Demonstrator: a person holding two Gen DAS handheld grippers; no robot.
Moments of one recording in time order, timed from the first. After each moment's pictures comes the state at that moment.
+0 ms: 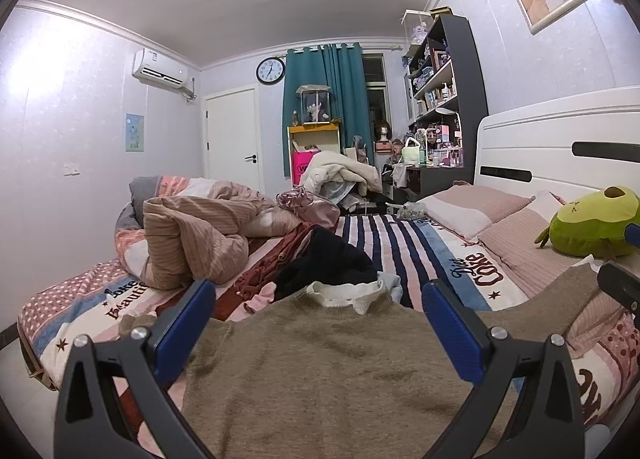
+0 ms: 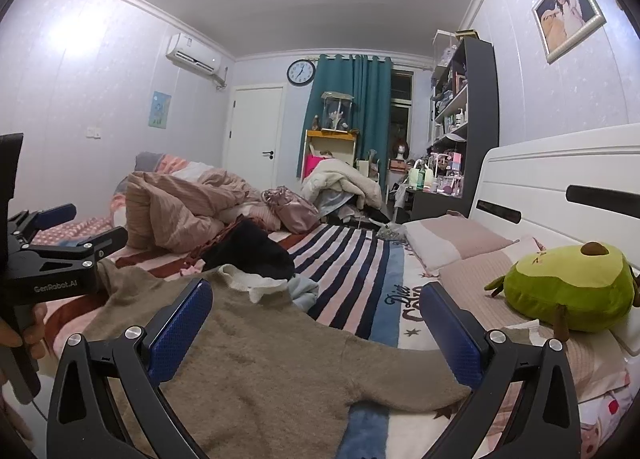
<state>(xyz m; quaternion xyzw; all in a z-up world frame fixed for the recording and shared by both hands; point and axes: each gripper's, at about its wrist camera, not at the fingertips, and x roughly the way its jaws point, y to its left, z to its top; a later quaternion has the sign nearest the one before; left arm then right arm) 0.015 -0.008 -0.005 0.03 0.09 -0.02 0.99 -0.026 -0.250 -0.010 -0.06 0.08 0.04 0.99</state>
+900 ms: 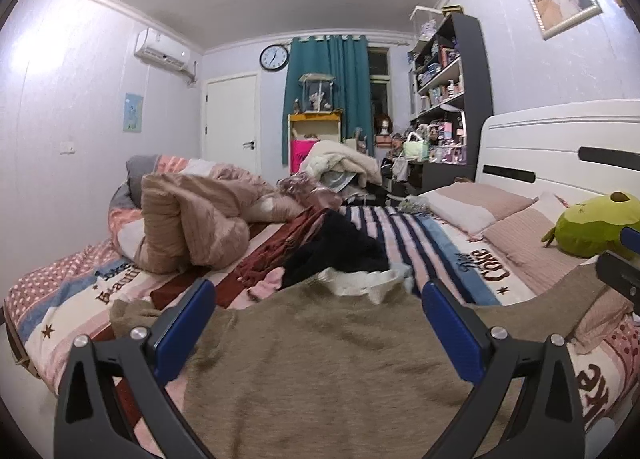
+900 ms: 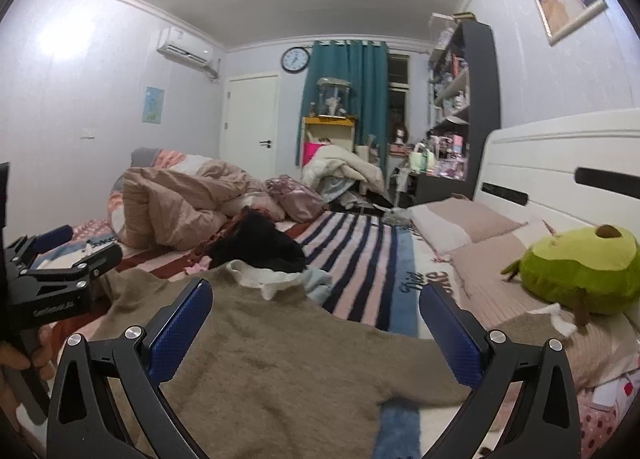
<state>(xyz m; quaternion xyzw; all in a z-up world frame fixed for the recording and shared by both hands) 0.053 0.047 -0.031 0.00 0.12 -0.03 0.99 0.008 -0.209 -0.018 -0.04 0.11 0.04 0.99</state>
